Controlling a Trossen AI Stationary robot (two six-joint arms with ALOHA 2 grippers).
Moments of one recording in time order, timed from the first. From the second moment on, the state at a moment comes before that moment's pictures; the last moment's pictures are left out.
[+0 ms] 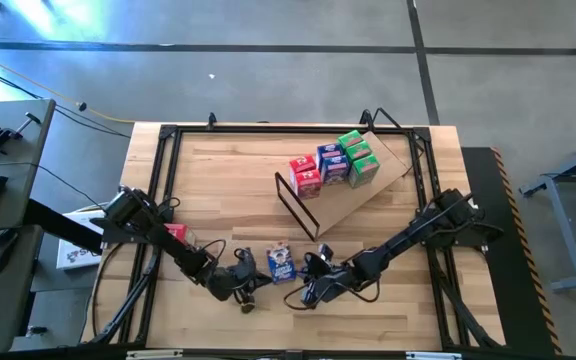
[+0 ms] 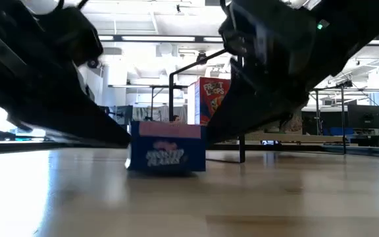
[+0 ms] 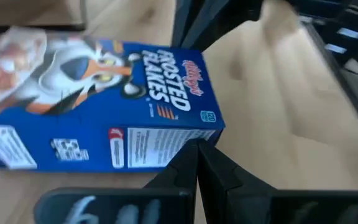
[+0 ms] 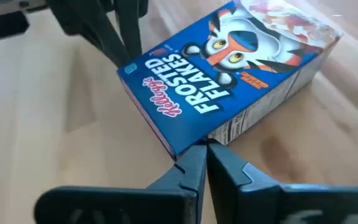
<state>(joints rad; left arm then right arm) -0.64 1.91 0.63 0.74 -0.60 -0.60 0.51 1.97 1.03 0.18 0.50 0.74</state>
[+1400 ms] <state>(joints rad) -0.51 1.61 0.66 0.57 -0.49 -0.81 0.49 1.84 1.08 0.16 0.23 1.06</state>
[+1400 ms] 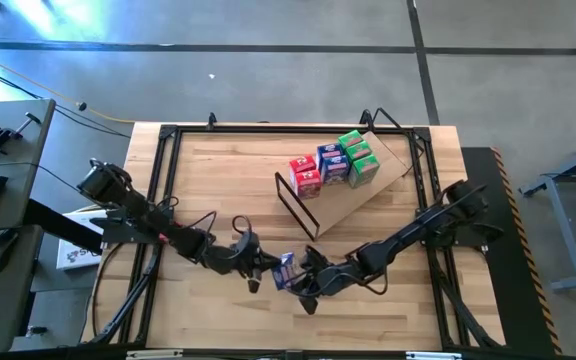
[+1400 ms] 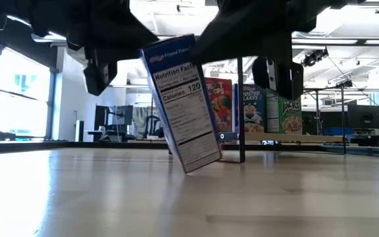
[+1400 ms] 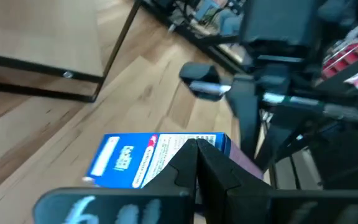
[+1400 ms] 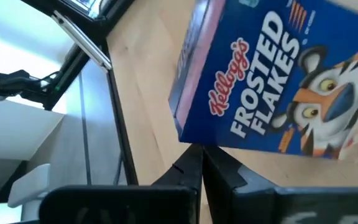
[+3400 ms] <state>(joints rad) -0.61 1.38 0.47 0.47 -0.67 -0.76 0.38 2.07 1.85 -0.92 0.21 0.70</state>
